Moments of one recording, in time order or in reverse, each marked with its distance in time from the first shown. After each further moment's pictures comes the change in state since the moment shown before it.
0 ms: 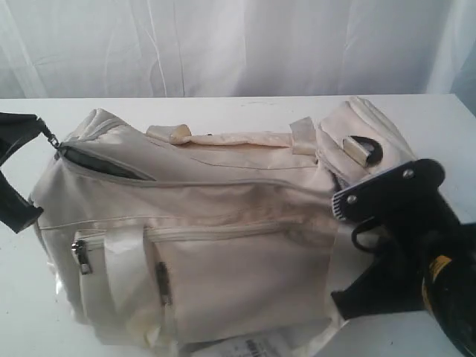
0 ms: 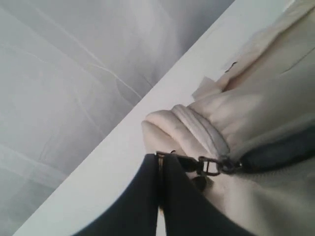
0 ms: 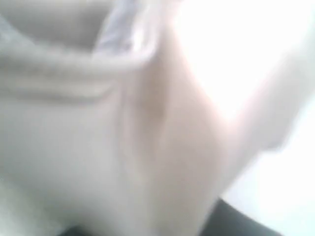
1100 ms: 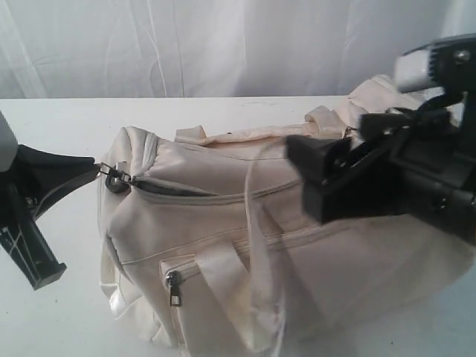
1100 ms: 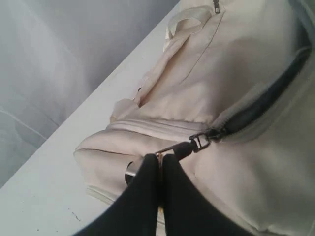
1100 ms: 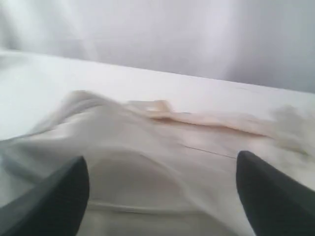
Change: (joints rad) left arm 0.002 -0.002 0.051 0.015 -0.334 -0.074; right arm -0.245 -0.230 -0.034 -0.607 -0.691 0.516
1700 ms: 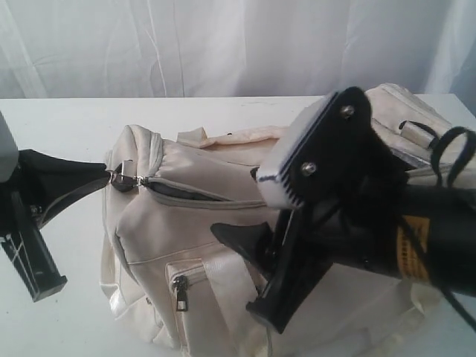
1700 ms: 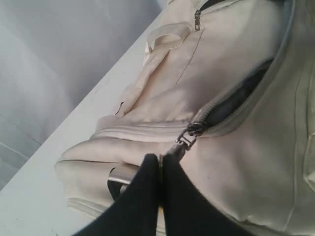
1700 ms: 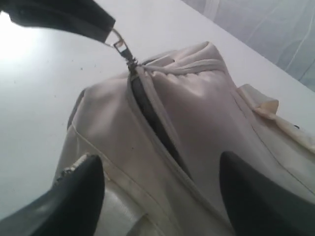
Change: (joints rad) left arm 0.000 0.000 0.000 0.000 -0.084 0.029; right arm 0.004 0.162 -0.040 -0.101 -0.330 -0.286
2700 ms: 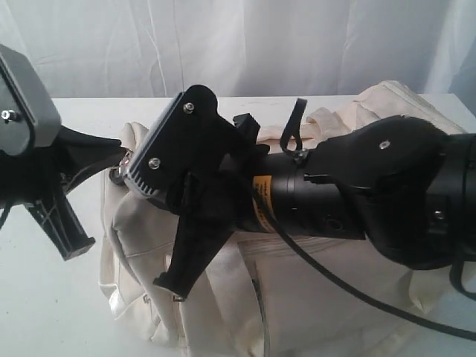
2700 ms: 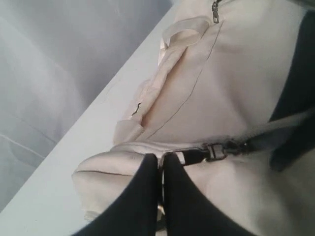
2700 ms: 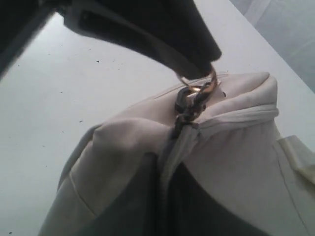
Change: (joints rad) left arm -0.010 0.127 -0.102 -0.028 0.083 0.055; right arm 0.078 0.349 -0.269 -0.004 -0.036 -0.145
